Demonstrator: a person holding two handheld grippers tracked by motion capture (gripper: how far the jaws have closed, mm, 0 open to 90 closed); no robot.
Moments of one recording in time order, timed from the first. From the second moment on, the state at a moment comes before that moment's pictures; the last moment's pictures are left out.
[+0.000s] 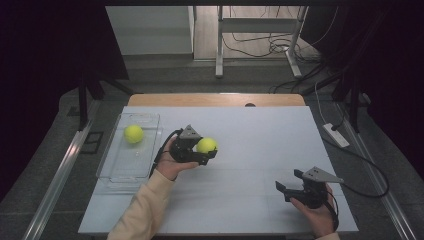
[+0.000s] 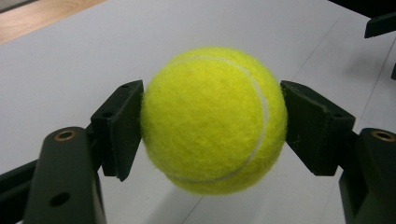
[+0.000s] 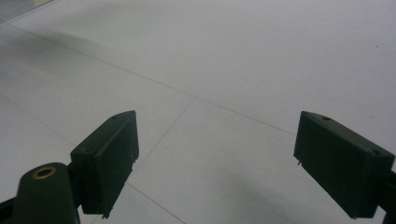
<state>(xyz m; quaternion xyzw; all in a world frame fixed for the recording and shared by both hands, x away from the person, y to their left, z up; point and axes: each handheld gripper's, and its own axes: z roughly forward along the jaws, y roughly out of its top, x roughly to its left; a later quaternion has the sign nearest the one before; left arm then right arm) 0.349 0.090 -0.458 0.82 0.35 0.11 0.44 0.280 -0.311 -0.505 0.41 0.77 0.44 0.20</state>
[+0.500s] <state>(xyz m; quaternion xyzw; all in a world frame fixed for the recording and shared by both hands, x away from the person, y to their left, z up) 0.345 0.101 -0.451 0.81 0.36 0.12 0.45 0.280 -0.312 -0.505 0.41 0.77 0.44 0.20</state>
